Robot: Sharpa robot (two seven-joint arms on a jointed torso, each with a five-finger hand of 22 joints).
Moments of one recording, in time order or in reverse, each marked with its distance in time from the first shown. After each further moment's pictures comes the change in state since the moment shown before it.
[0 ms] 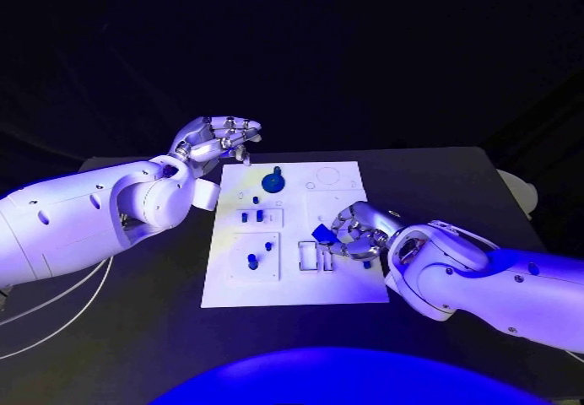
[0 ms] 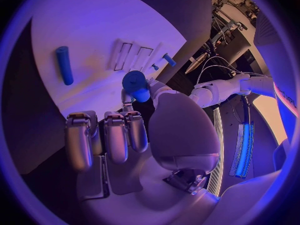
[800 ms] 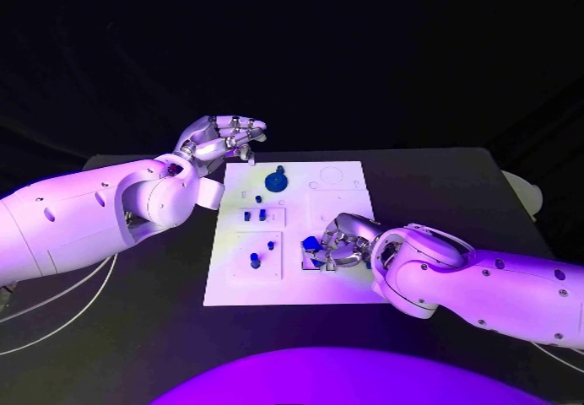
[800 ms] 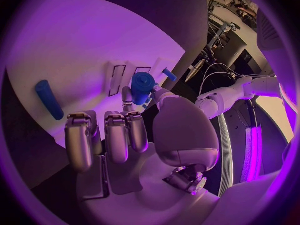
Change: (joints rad) left arm 0.000 -0.002 0.000 0.006 0.000 0.003 0.000; left_hand 0.000 0.000 0.000 0.000 0.000 0.000 0.000 0.000 0.000 0.000 0.000 0.000 0.000 0.000 0.000 0.000 0.000 0.000 0.000 0.000 0.000 0.000; right arm -0.016 0.101 -0.004 -0.086 0.060 0.103 -0.020; right_hand -0.131 0.027 -0.020 0.003 -0.016 0.015 -0.001 0.039 0.022 0.000 -0.014 0.000 0.000 0.004 -0.011 0.000 0.000 0.000 0.000 -0.007 0.000 0.000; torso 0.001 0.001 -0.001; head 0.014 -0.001
